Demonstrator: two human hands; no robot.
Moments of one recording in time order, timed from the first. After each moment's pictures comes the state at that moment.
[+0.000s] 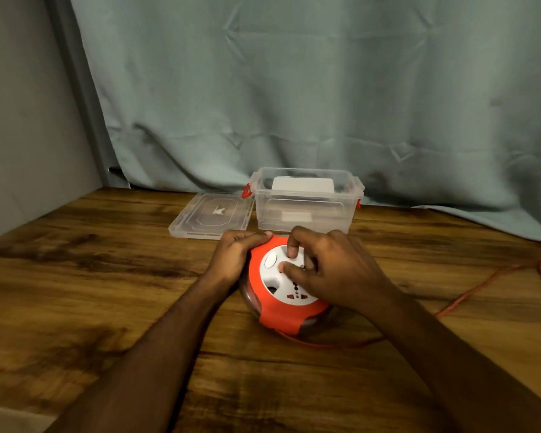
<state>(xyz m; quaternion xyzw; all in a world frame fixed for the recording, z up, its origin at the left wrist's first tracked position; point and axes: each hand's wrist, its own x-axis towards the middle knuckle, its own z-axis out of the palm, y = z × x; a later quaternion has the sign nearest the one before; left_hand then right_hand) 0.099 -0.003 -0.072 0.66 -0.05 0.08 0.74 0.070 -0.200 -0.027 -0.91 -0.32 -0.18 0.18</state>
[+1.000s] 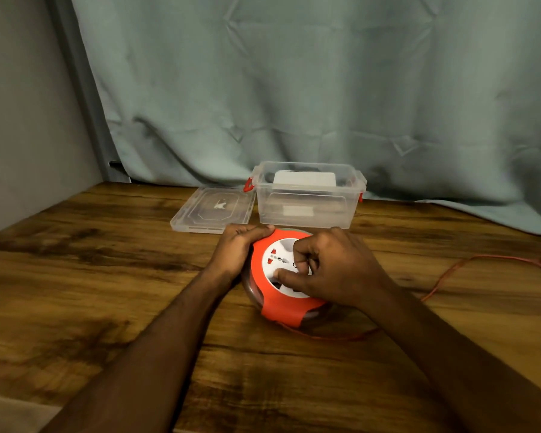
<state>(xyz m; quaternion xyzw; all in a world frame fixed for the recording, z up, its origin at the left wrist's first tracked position) 0.101 -0.003 -0.071 0.66 -0.04 0.08 0.74 0.069 -0.198 -0.035 -0.92 -0.31 -0.21 0.15</state>
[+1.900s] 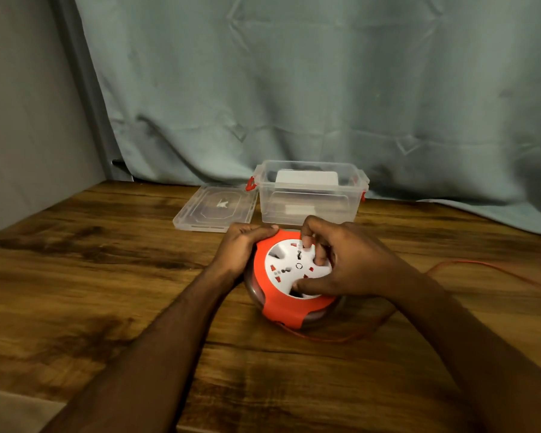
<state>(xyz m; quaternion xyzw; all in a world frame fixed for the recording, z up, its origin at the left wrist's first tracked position) 0.094 -0.004 -0.067 0.68 -0.04 0.07 0.73 0.073 -0.217 -0.018 -0.92 -0.32 -0.09 0.19</state>
